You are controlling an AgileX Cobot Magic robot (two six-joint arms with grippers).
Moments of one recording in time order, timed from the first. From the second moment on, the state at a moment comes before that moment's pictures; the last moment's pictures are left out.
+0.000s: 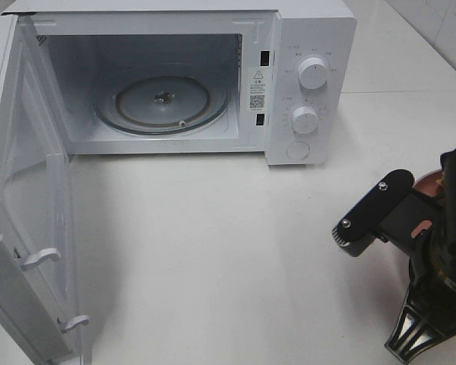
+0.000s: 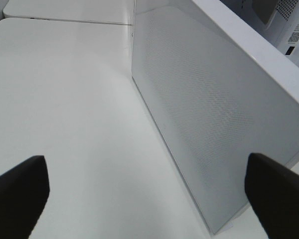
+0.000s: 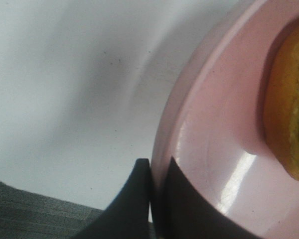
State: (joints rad) left arm 0.09 0.01 -0.52 -0.22 1.07 0.10; right arm 0.89 1.43 -0.58 -0.58 0.93 0.63
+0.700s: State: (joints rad) left arm 0.09 0.01 -0.52 -0.22 1.07 0.10; right arm 1.07 1.43 -0.58 -0.61 0.93 0.52
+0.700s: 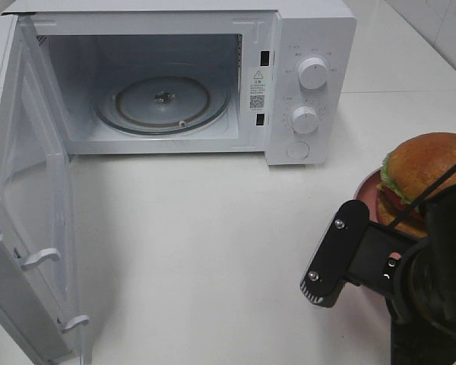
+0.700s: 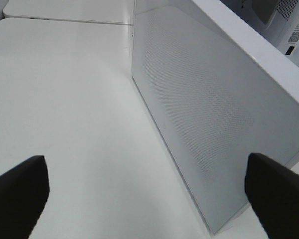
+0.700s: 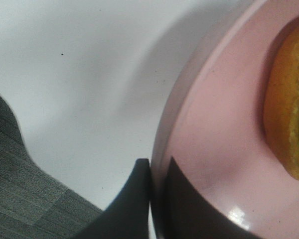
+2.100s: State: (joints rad) left arm 0.09 0.01 -0.52 -0.22 1.07 0.10; right arm 1.07 1.43 -0.57 -0.74 0.66 0.04
